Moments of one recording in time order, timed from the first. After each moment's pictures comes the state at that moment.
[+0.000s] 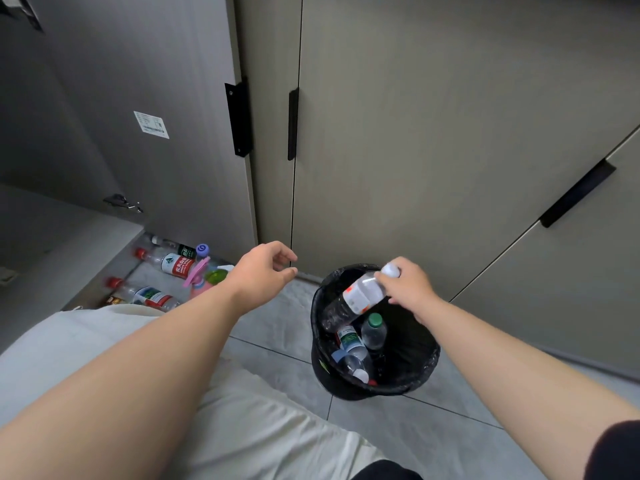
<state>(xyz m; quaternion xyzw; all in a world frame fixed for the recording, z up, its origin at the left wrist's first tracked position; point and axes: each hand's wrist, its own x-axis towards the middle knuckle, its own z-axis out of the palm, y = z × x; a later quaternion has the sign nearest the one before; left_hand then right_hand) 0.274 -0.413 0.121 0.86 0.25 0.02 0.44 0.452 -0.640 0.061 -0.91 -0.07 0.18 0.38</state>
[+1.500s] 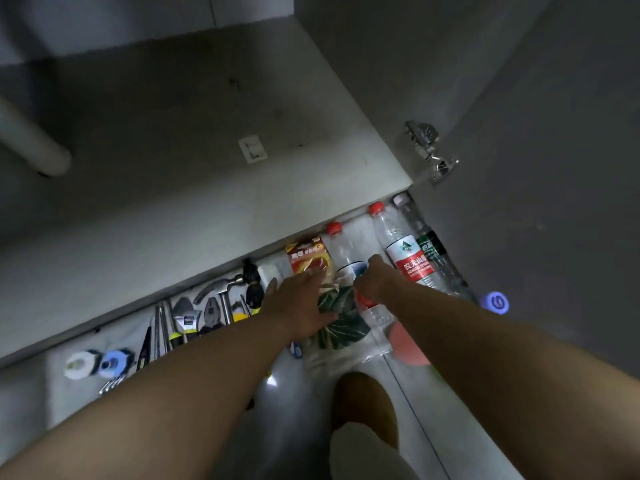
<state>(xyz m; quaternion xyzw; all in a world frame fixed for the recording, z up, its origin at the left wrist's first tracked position) 0.098 -0.096 -0.179 0.78 0.51 -0.11 0.35 0.273 -0.088 -0.154 -0.80 -0.39 0.45 -0.01</state>
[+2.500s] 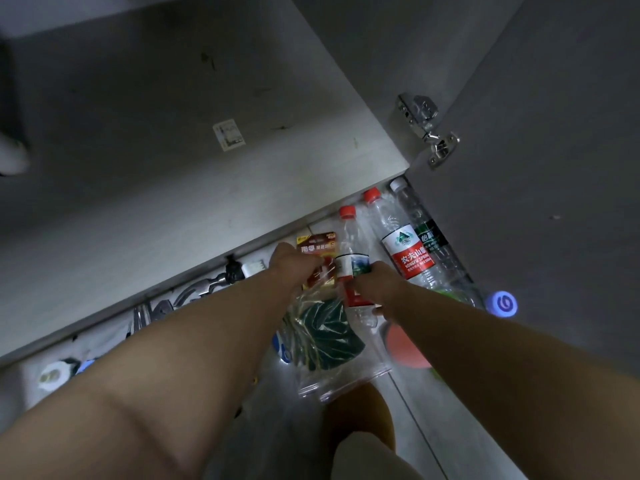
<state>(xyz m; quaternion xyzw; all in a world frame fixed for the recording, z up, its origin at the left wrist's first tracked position) 0.145 -0.040 -0.196 0.35 0.71 0.11 0.60 0.298 -0.096 -0.185 -0.78 -0.23 0.58 0.11</state>
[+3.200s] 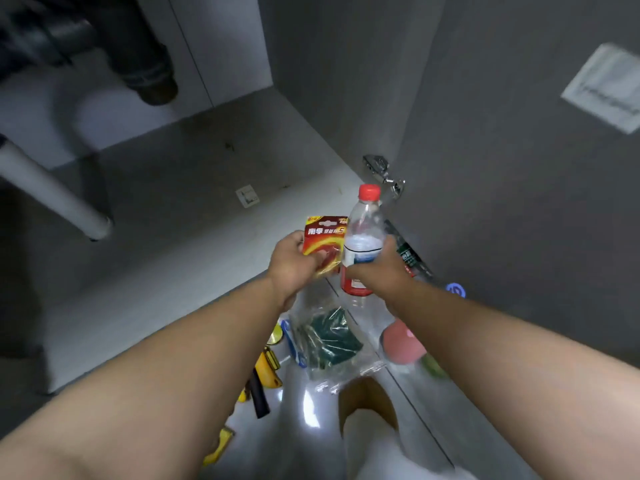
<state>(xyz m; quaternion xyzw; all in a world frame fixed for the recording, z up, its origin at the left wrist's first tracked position) 0.142 -0.071 -0.052 0.46 0.61 0.24 0.59 0.289 -0.123 -0.056 -0.78 -0.30 0.45 0.32</state>
